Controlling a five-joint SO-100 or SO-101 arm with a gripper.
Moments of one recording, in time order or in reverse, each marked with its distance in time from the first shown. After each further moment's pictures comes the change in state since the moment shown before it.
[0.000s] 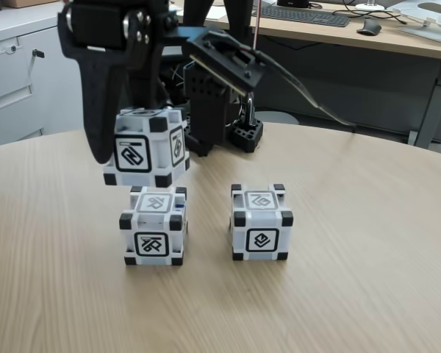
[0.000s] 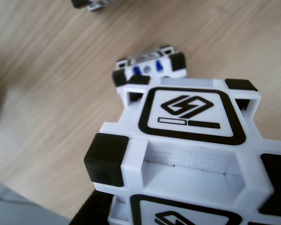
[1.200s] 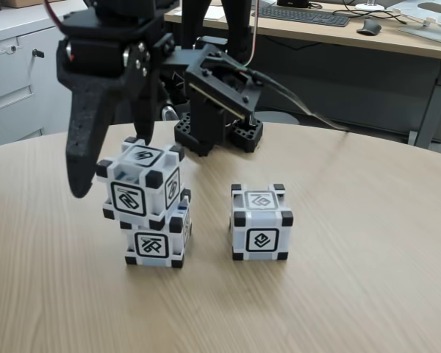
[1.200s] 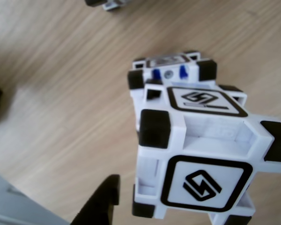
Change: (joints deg) arm 0.0 -5.8 0.2 -0.1 -2.2
